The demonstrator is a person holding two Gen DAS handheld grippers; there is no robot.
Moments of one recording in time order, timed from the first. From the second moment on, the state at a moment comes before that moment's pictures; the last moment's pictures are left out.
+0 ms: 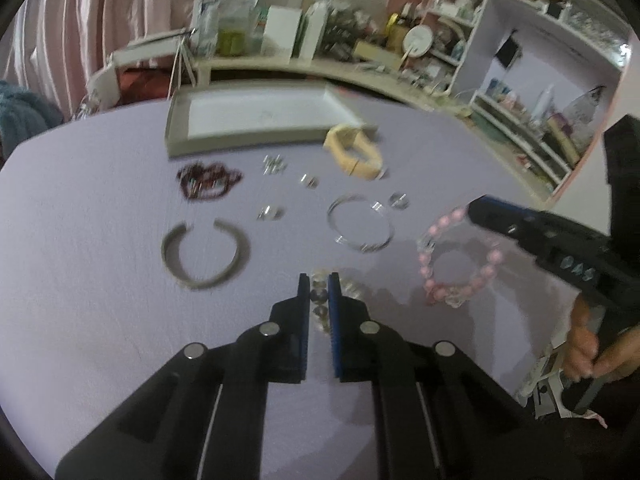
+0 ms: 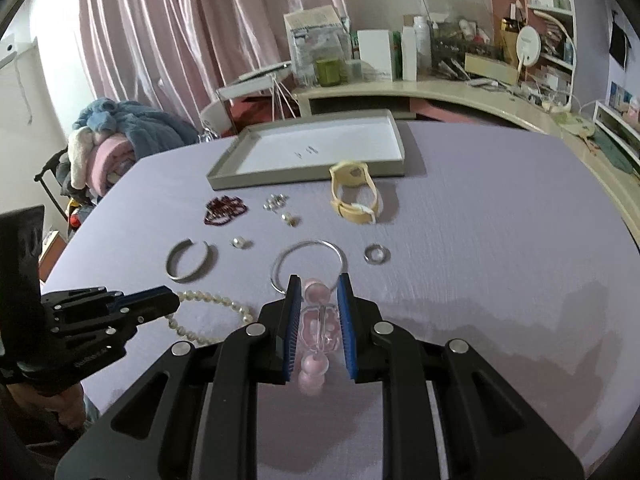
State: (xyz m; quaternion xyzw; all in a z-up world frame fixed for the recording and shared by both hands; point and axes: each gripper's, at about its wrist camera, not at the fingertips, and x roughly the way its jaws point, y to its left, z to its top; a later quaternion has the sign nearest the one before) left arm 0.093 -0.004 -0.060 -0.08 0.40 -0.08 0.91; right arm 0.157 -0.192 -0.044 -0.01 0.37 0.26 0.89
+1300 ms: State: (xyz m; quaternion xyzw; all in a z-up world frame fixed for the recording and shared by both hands) left arm 0.247 0.069 0.060 -0.08 0.31 -0.05 0.95; right arm 0.310 -0.122 0.035 -0.06 0.30 0.28 0.91
